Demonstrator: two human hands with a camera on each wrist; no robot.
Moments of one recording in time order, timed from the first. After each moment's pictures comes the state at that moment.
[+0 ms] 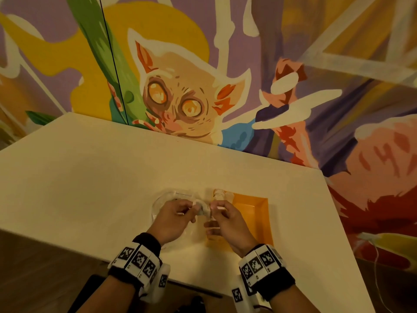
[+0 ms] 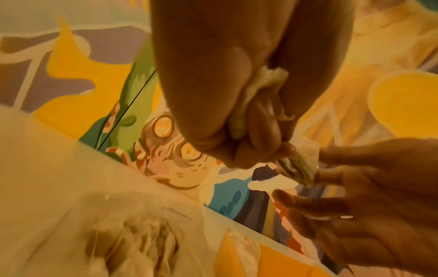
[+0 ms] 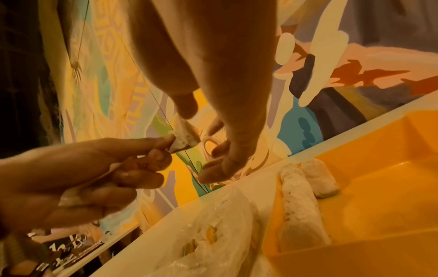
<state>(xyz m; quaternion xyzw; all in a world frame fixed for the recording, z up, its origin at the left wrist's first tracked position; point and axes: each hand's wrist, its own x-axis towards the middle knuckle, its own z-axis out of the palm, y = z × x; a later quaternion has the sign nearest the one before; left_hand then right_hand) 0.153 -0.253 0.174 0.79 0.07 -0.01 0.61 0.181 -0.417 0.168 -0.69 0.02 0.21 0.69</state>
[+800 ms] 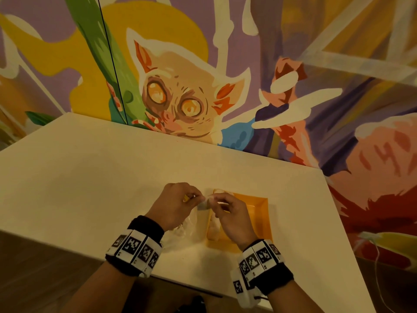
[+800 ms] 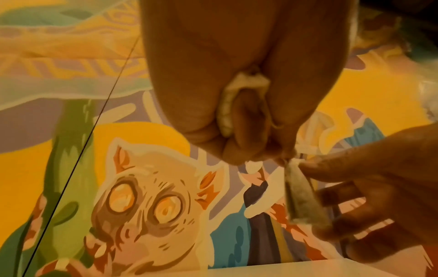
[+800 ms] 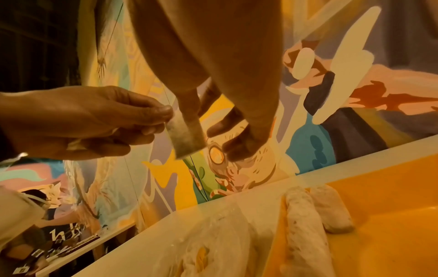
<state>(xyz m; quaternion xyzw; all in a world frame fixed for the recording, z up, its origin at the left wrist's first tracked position) 0.174 -0.244 0.207 0.91 -0.05 0.08 0.41 0.199 -0.420 0.163 -0.75 -0.10 0.03 0.65</state>
